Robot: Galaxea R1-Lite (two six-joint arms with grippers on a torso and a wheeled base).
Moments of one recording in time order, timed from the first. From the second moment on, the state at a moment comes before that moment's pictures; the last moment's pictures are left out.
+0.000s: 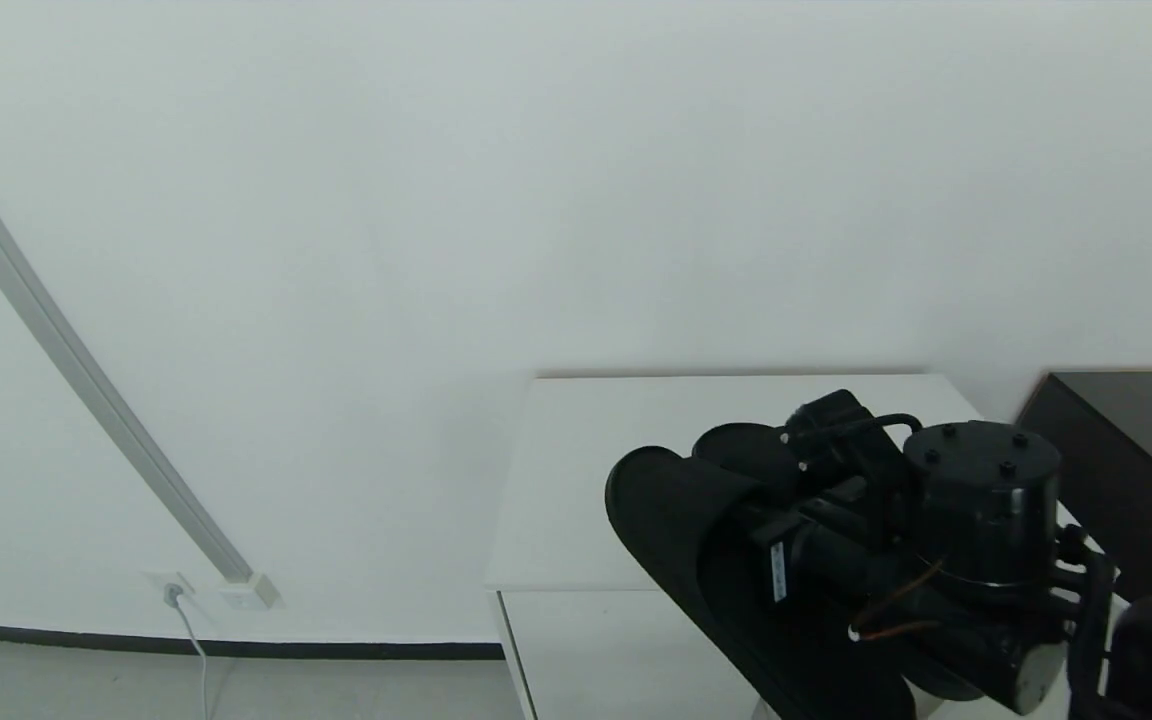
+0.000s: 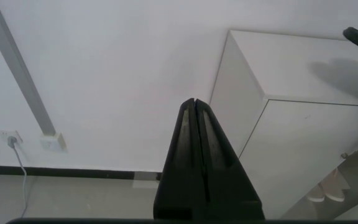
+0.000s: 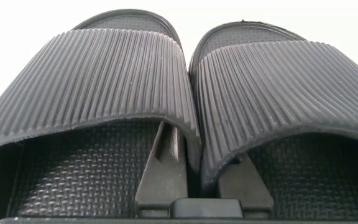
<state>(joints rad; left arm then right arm) 0.00 0.00 0.00 0.00 0.02 -0.09 0.82 1.71 -0.61 -0.85 -0.25 0.07</state>
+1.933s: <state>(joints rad) 0.00 0.00 0.00 0.00 0.02 -0.09 0.87 1.66 -0.55 -0.85 -0.28 0.06</state>
